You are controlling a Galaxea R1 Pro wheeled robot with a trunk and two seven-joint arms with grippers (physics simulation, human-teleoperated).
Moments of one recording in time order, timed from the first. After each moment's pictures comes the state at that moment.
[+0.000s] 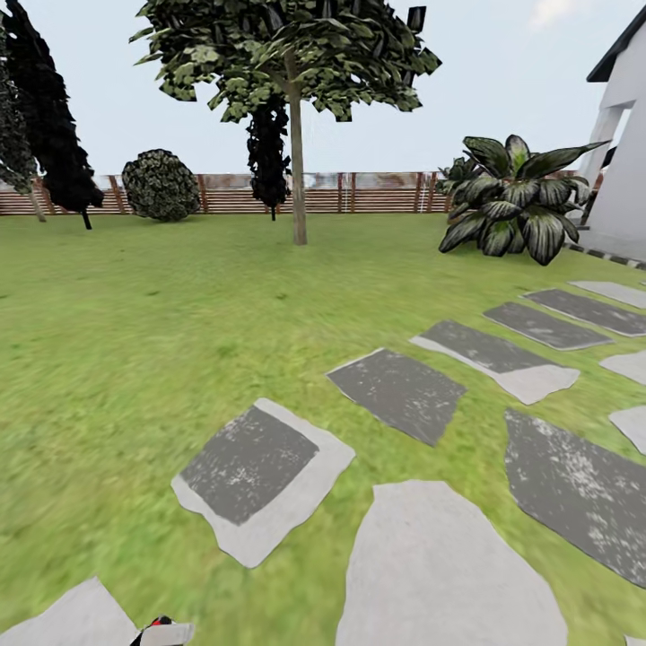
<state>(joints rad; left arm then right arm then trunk) -0.23 0.08 0.02 -0.32 0.02 -0.46 0.02 -0.06 0.02 0.00 -0.13 0.00 -0.67 0.00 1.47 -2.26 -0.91</state>
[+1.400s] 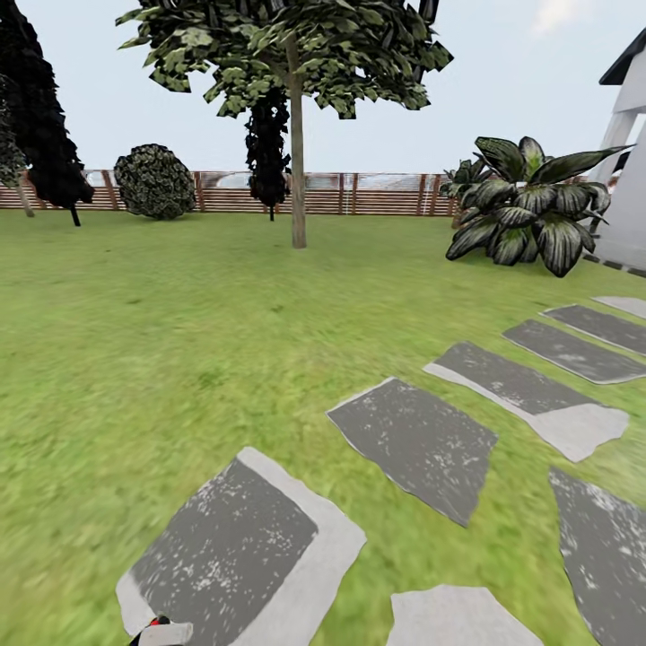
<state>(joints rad) -0.23 0.09 0.03 -0.32 0.03 -0.46 0.02 -0.06 0.02 0.00 -0.13 0.00 -0.67 0.00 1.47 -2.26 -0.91</state>
